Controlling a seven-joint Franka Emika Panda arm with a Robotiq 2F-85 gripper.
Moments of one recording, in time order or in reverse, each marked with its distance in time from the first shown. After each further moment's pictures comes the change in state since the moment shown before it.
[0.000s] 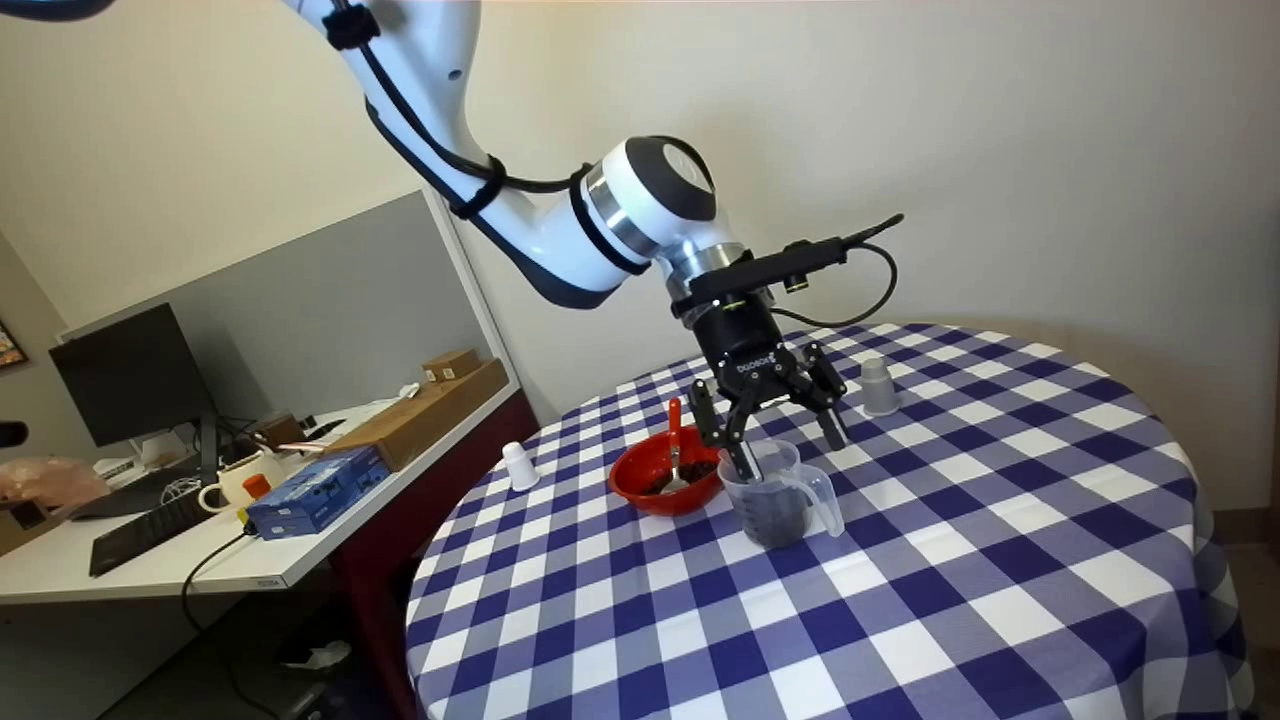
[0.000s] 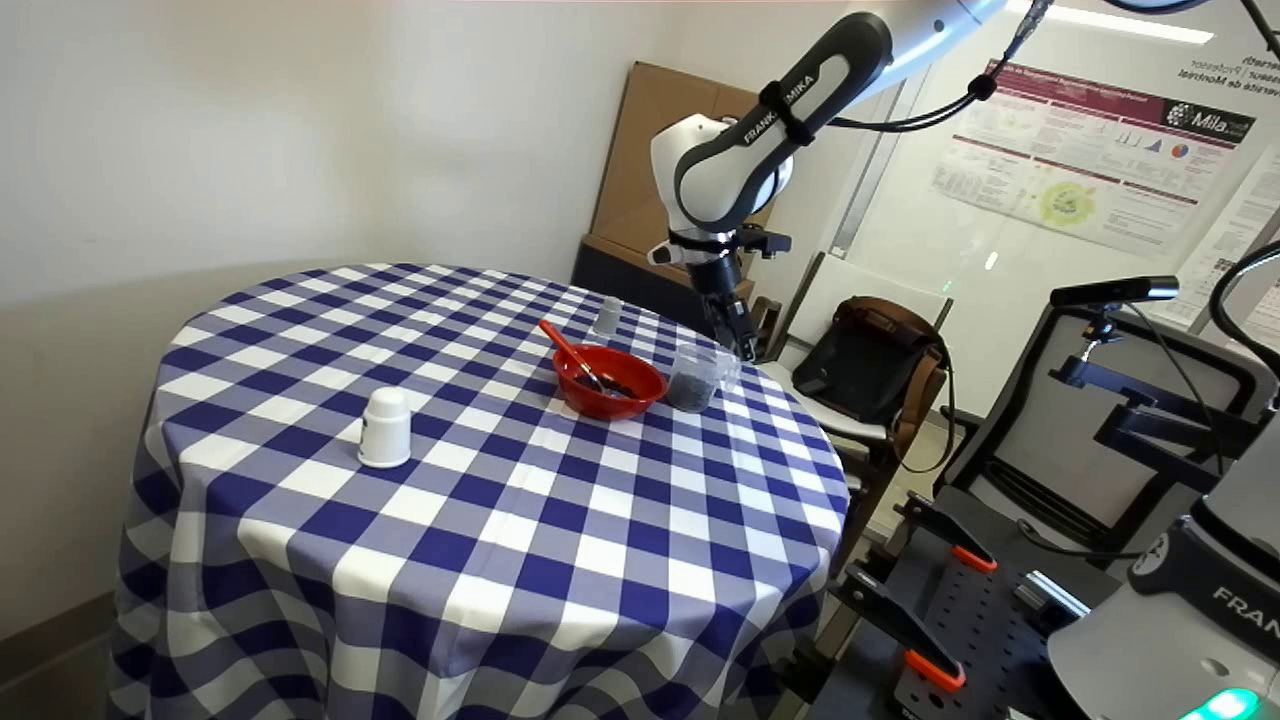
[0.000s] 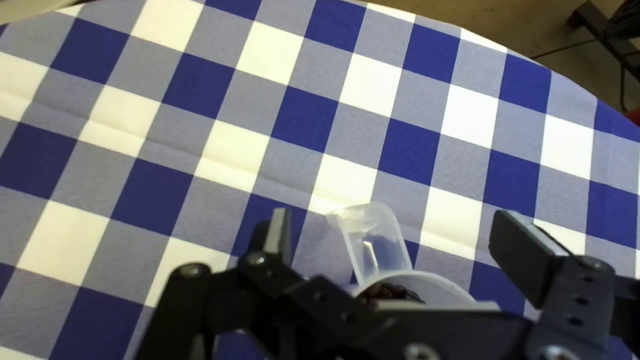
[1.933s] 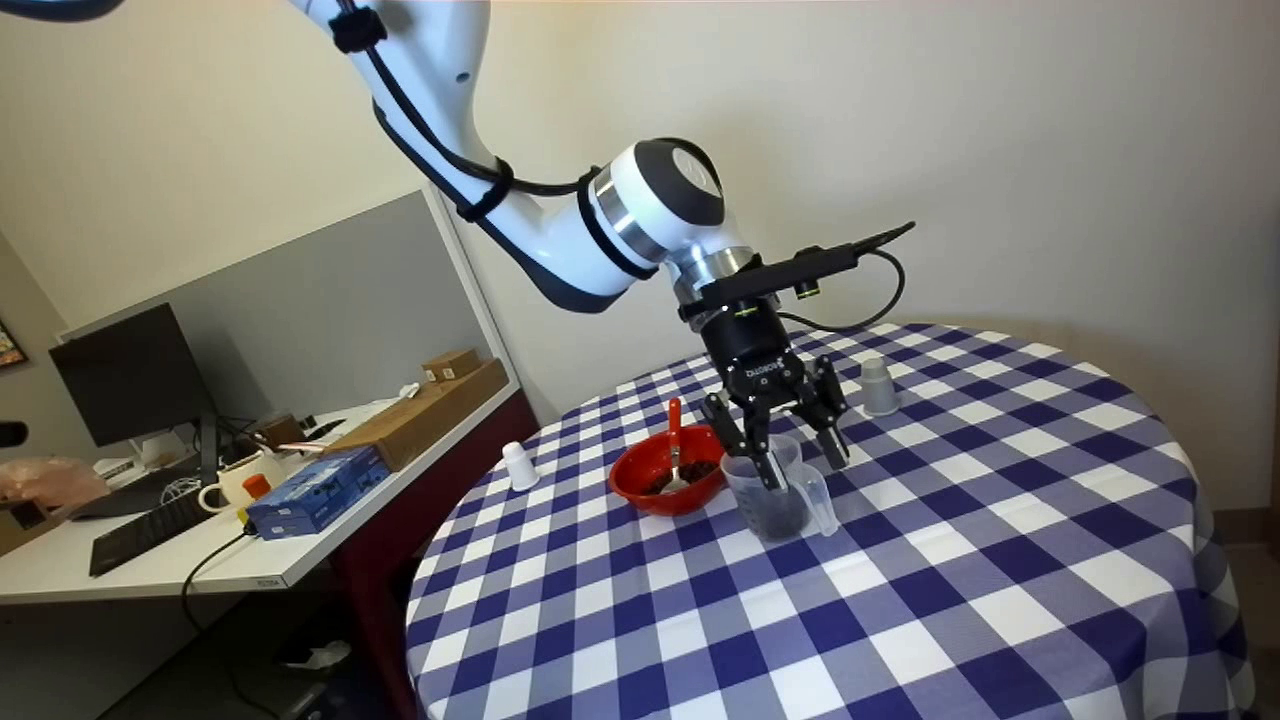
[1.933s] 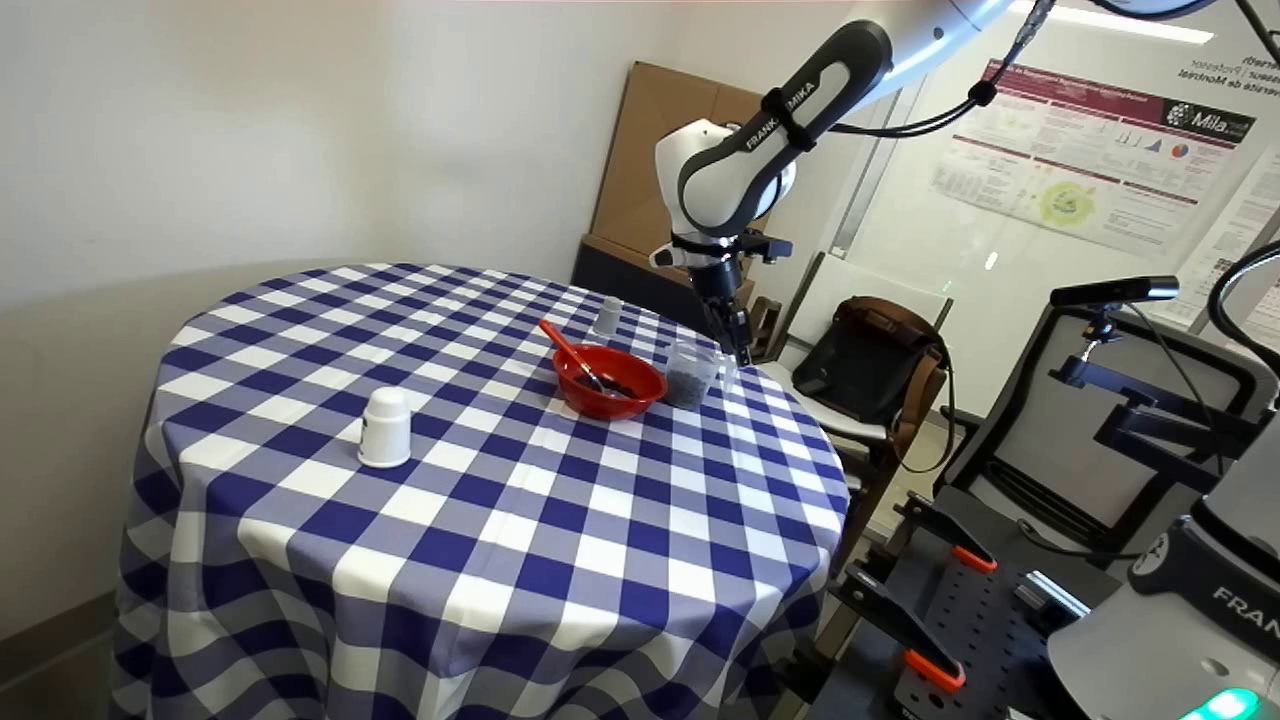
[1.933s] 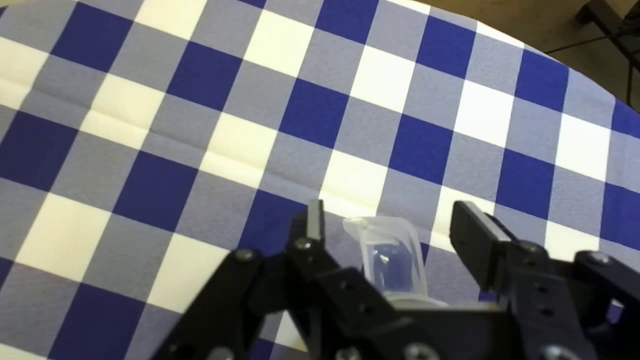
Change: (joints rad) arm -0.021 0.010 0.006 0.000 0.002 0.031 -0.028
